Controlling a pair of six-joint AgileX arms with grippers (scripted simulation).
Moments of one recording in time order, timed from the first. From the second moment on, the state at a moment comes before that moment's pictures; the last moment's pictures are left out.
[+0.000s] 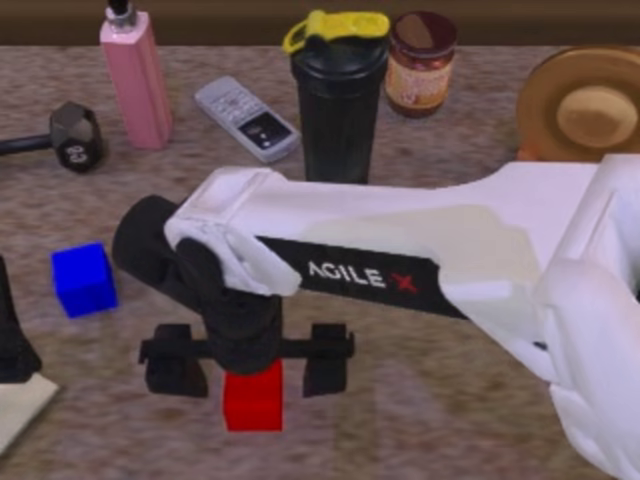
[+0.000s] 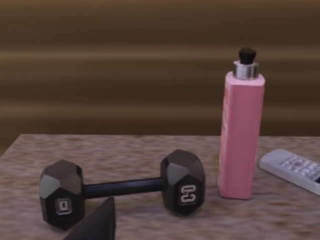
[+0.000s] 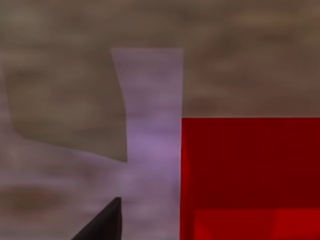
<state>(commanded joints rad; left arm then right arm) 0.00 0.00 0.00 0.00 0.00 0.00 1.00 2.39 1.91 -1.07 0.02 1.02</state>
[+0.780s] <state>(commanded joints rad) 0.00 0.00 0.00 0.00 0.00 0.00 1.01 2.35 2.11 -1.32 0.02 1.02</state>
